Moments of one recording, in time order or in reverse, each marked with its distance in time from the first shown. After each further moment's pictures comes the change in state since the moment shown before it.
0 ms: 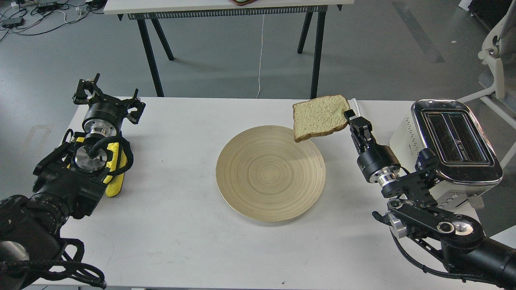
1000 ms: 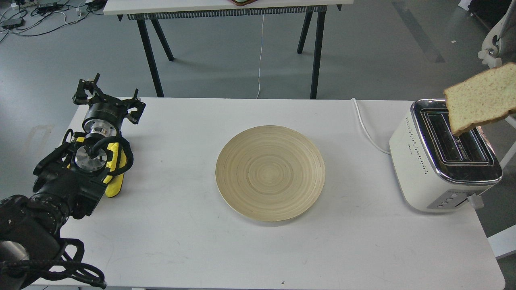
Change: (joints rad) left arm 0.000 0.000 0.000 0.000 0.000 0.000 0.000; right arm -0.133 -0.853 -0.077 0.272 -0.029 0.000 0.000
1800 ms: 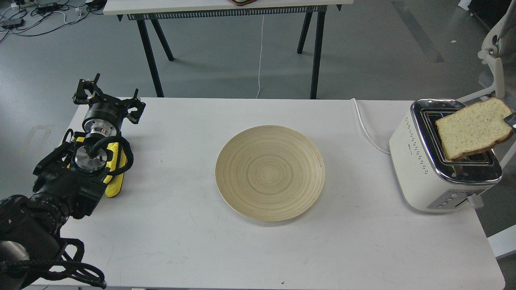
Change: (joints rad) left arm 0.000 0.000 0.000 0.000 0.000 0.000 0.000; right arm -0.008 0.057 -0.092 -0.056 -0.014 0.000 0.000
